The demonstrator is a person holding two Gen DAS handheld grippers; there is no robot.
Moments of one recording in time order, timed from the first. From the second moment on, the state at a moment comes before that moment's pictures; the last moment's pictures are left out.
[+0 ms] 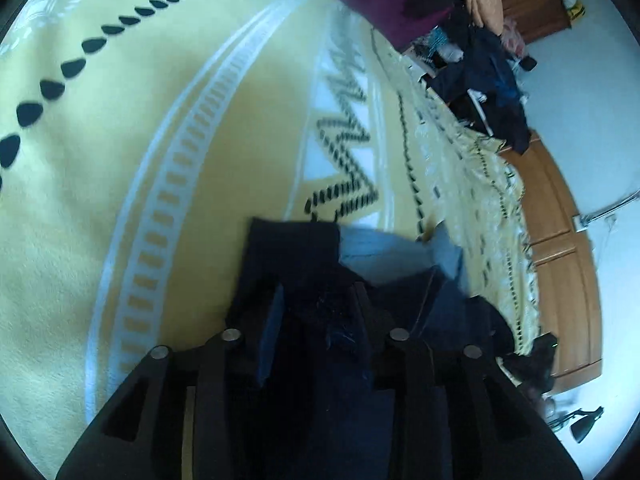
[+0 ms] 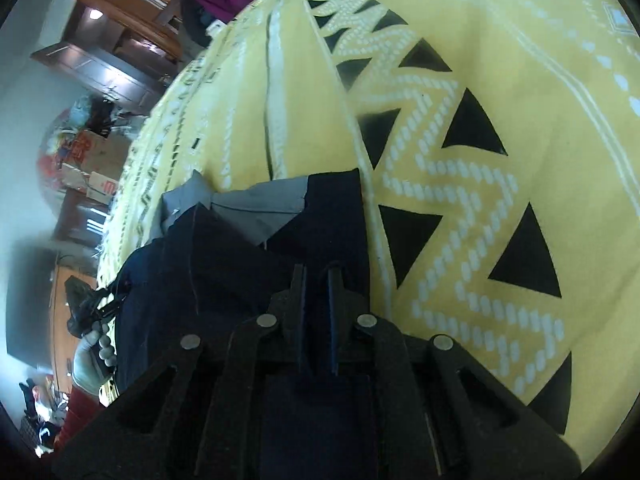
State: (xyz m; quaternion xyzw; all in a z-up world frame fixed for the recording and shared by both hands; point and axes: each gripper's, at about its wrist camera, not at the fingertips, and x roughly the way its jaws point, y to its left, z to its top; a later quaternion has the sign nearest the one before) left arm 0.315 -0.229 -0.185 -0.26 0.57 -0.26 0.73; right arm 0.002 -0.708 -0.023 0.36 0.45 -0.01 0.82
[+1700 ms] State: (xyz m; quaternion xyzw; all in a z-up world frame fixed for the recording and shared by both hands) left arm 0.049 -0.165 -0.135 -0.31 0.55 -0.24 0.74; right arm -0.142 -0.603 -0.004 0.25 0.41 -0.07 0.87
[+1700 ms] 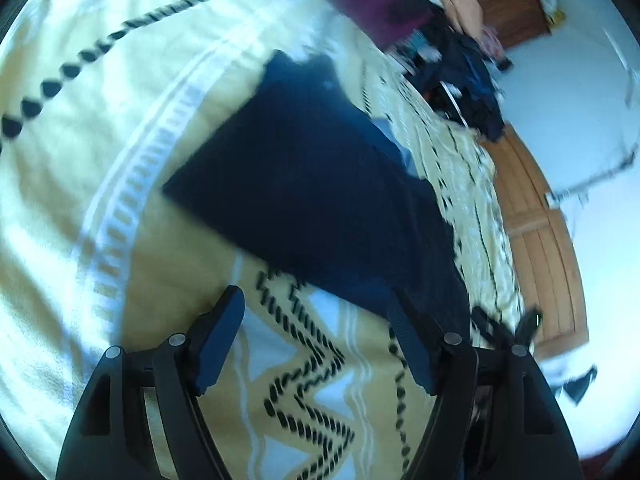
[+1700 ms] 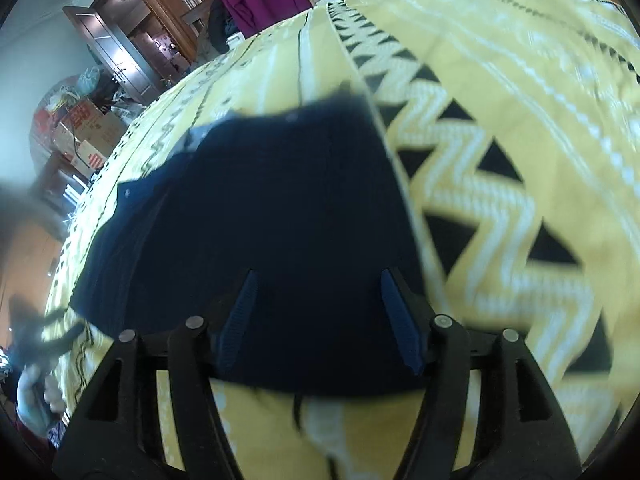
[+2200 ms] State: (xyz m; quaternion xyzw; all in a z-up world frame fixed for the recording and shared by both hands) left arm 0.097 -0.181 -0.148 -0.34 0.44 -0.17 0.81; right arm -0.099 -0.533 0.046 0.21 0.38 0.00 0.90
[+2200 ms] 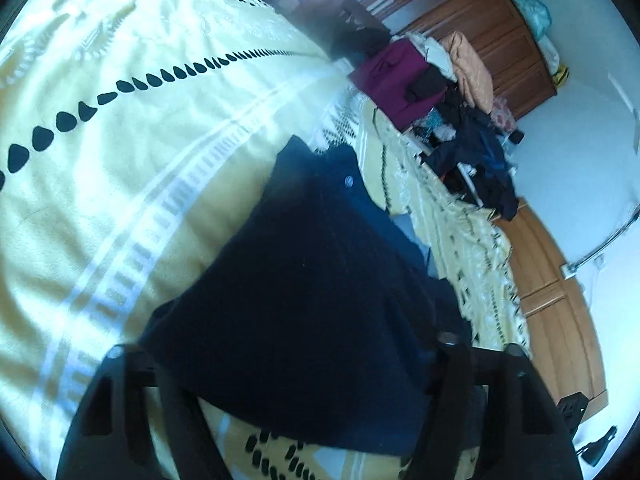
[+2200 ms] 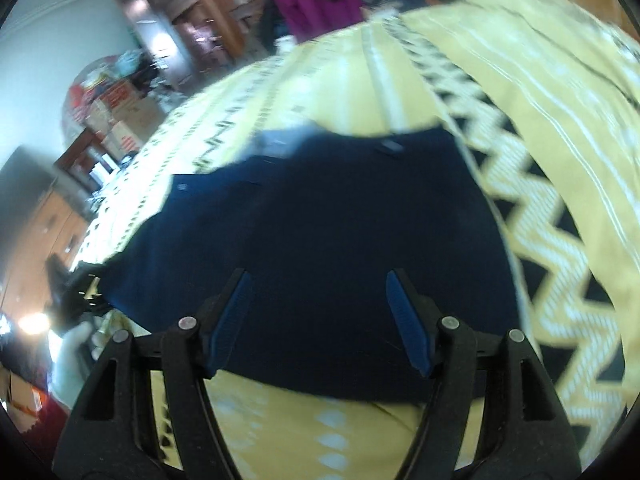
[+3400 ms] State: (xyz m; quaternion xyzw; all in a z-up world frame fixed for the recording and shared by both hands) left arm 0.027 -0.458 -0.005 0.02 0.31 -0.55 0.77; right arm 0.044 -0.542 0.086 0.24 0.43 0.15 0.86
